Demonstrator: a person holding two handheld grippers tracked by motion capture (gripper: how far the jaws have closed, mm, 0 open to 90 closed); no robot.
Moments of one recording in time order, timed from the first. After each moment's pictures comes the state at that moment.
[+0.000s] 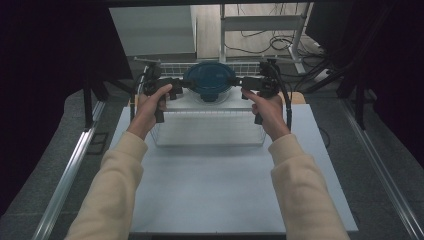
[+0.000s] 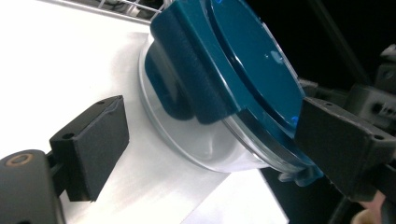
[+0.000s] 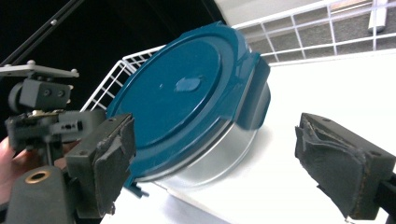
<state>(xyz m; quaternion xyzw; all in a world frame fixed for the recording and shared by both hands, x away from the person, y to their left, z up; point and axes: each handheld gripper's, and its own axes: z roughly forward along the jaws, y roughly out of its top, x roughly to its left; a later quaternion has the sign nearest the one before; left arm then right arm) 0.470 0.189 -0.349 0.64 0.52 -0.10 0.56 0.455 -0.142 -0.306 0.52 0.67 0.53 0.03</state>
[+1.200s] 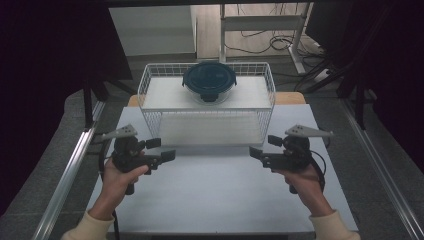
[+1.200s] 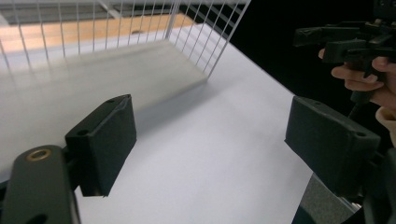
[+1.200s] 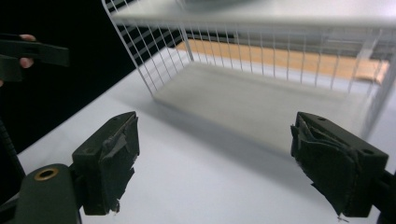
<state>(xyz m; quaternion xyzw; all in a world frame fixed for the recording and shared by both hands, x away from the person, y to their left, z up) 0.265 0.210 -0.402 0.73 0.42 0.05 0.53 0.298 -0.216 -0.384 0.40 0.75 0.51 0.11</state>
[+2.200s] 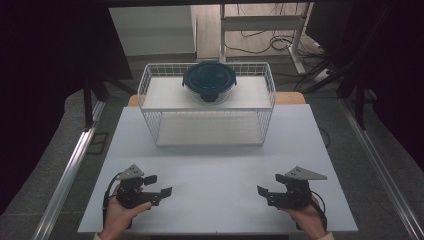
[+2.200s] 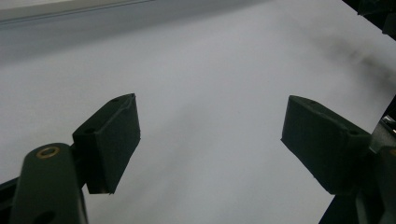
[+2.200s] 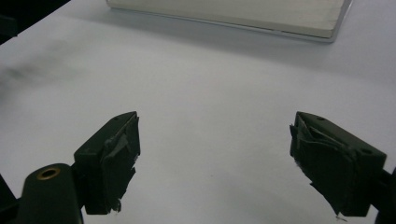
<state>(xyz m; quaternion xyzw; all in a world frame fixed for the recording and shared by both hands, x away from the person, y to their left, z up) 0.231 0.216 -0.497 0.76 0.46 0.06 0.45 0.257 -0.244 -0.483 0.43 0.78 0.44 0.12</state>
